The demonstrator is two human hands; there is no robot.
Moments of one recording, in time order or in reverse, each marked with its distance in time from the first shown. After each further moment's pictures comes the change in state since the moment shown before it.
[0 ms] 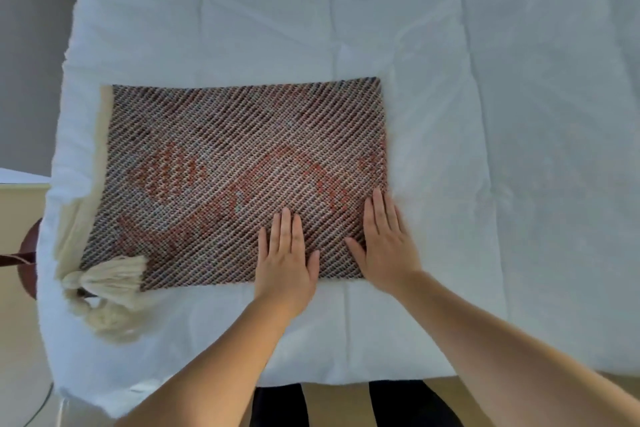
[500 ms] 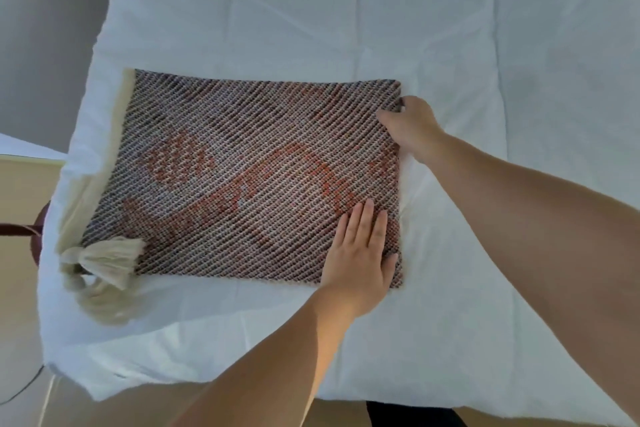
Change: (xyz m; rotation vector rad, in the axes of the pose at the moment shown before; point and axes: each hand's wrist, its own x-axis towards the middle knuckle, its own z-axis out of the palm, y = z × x) left_hand 0.025 0.098 -0.008 -0.103 -0.042 0.207; right_hand 0.156 0.020 -0.139 0.786 0.127 0.302
